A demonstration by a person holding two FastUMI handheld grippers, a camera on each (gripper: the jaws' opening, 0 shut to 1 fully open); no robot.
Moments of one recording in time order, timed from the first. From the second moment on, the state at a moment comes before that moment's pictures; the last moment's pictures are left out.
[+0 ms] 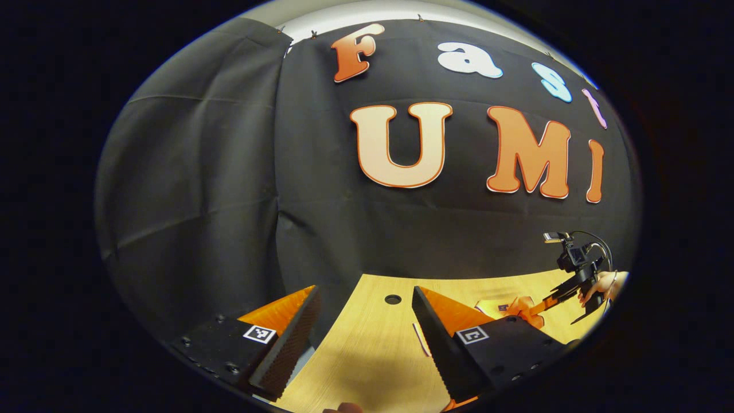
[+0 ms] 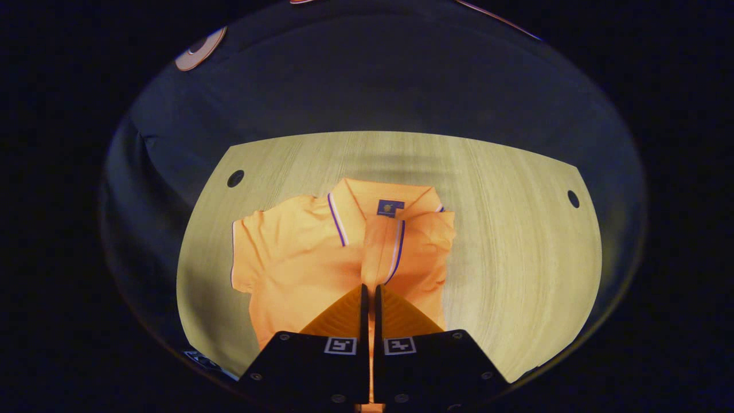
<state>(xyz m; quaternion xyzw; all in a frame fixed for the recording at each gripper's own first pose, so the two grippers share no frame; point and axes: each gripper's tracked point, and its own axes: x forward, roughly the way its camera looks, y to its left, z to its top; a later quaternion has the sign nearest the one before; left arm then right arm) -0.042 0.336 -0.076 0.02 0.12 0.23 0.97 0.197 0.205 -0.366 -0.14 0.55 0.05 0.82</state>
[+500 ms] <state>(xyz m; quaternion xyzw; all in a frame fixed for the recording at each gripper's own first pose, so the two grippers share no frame) -0.047 0.337 -0.078 0.01 0.12 0.23 0.97 0.192 0.223 -0.353 -0.13 0.52 0.06 0.84</state>
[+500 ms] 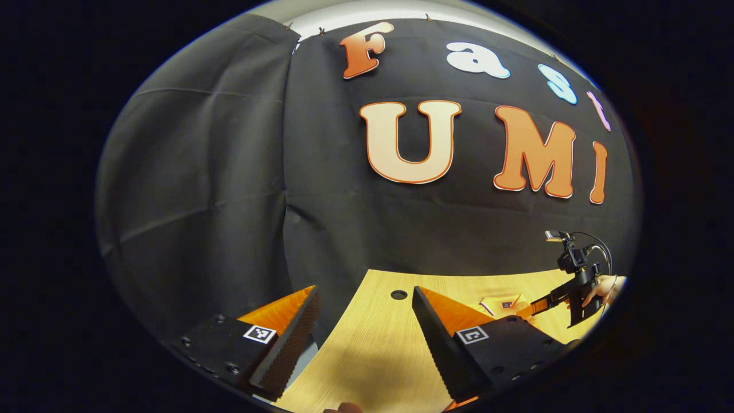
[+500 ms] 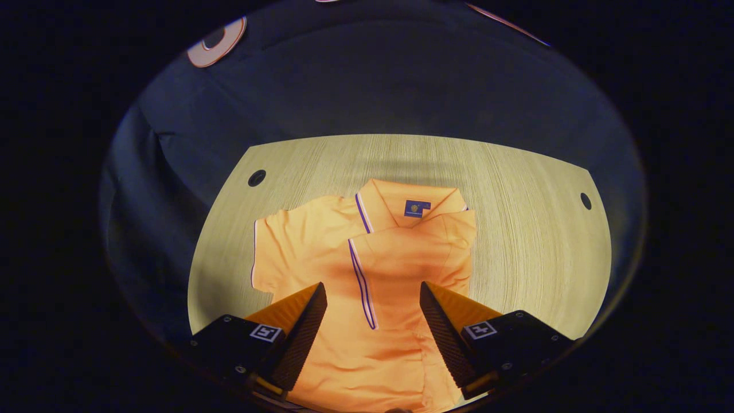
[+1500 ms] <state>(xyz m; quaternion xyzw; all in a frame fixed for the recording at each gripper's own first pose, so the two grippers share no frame) 0.131 0.225 -0.142 -0.01 0.24 0.09 0.97 0.184 0.120 -0.222 -0.10 0.37 0.05 0.92</state>
